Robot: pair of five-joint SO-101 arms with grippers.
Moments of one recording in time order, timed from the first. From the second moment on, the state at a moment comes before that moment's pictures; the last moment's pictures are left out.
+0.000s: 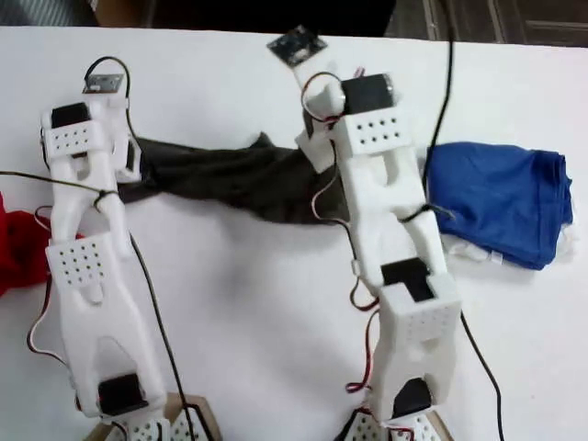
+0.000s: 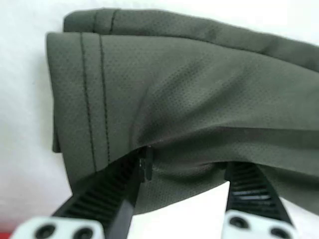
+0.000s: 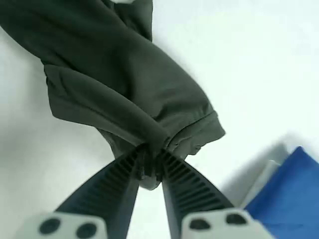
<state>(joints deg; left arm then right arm) -23.7 62.4 -57.6 88.7 -10.7 -18.5 24.8 -43.9 97.3 24.3</state>
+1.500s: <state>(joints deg) -23.7 62.4 -57.7 88.8 -10.7 -17.7 14.4 -1.2 80.5 21.2</state>
